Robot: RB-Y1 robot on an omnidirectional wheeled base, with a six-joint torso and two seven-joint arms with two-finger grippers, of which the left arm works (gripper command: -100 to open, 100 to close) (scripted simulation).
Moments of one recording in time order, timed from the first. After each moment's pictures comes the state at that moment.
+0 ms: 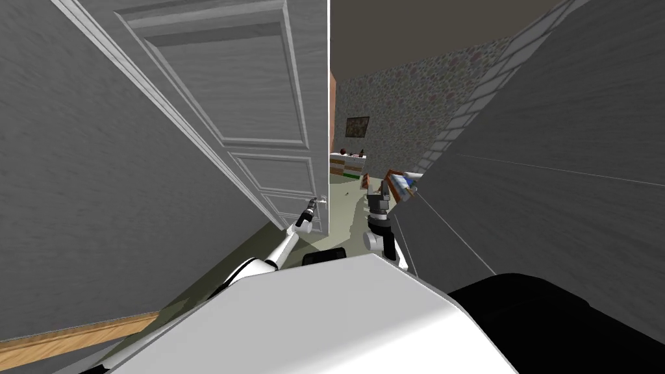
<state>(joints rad) -0.37 0.05 -0.31 -0.87 0.29 -0.38 -0.15</state>
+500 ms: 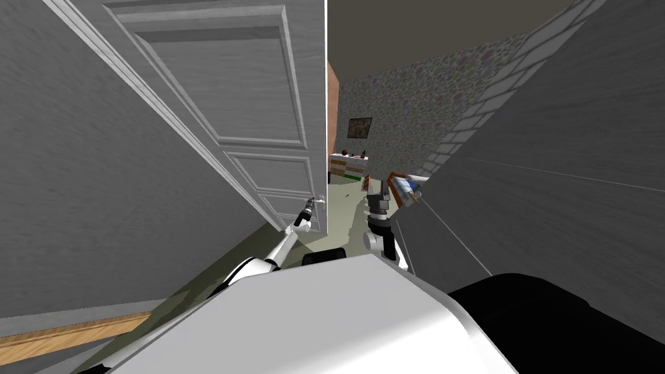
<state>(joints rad) -0.38 0.05 -0.26 -0.84 0.29 -0.39 -0.16</state>
